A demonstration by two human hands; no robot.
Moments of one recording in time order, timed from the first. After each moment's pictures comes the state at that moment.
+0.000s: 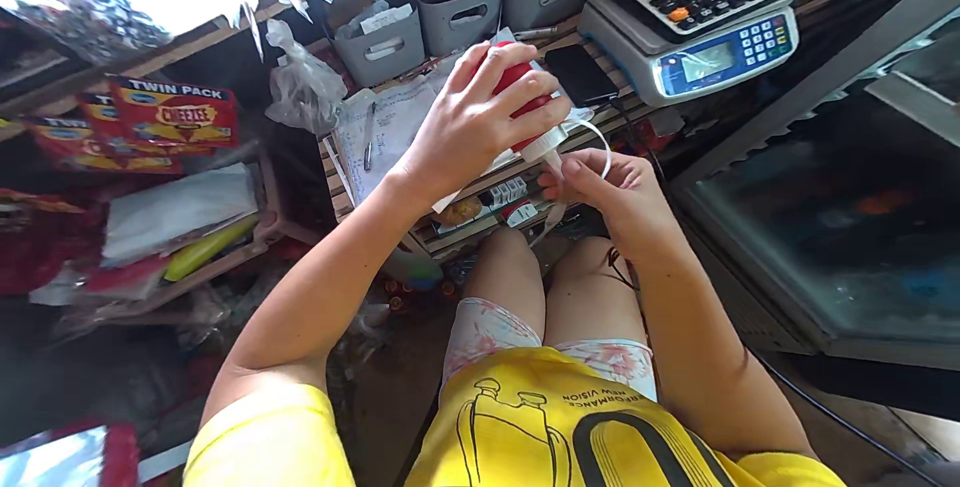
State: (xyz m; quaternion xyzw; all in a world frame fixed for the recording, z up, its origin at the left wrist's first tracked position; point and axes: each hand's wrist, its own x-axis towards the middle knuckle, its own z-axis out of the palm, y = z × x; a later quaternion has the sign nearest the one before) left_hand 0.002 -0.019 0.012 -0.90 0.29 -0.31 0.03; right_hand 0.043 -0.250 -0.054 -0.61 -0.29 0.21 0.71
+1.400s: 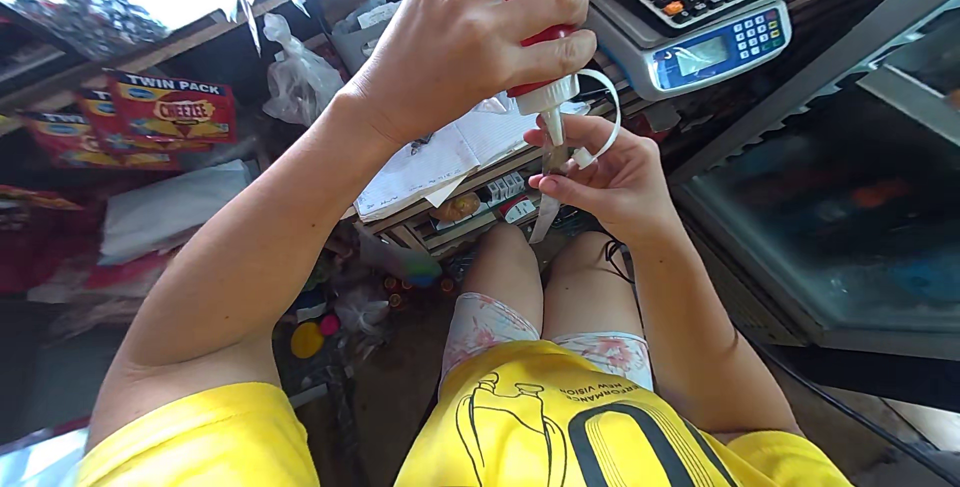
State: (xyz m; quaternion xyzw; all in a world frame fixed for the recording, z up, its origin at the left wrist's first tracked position) left_hand 0.005 -0.016 0.088 -0.86 0.38 -0.32 0.12; right_hand 0.044 -0.240 -0.043 -0.52 -0.45 0.13 0.72
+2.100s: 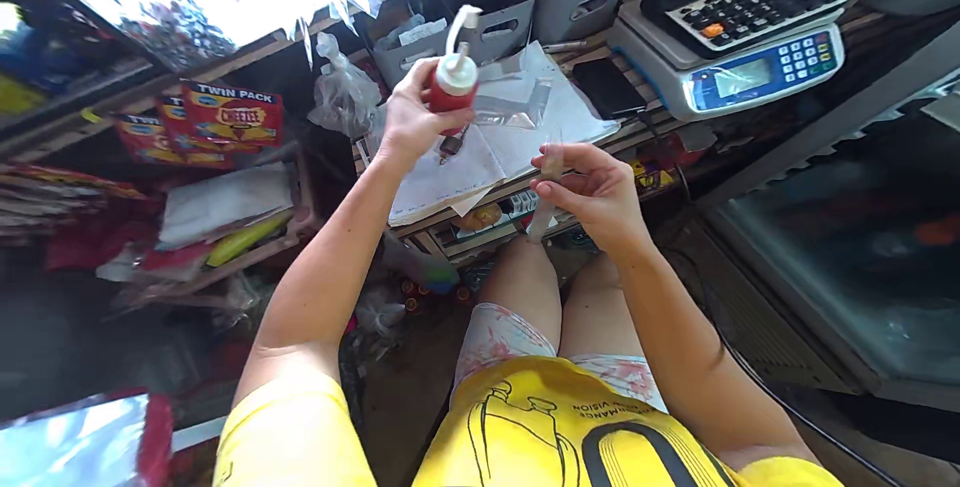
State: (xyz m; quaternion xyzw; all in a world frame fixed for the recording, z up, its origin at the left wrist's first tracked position) left_hand 0.003 0.068 -0.008 -0.83 -0.09 -0.23 -0.49; right_hand 0.052 -0.207 -0.078 -0.54 -0.38 0.15 0.73
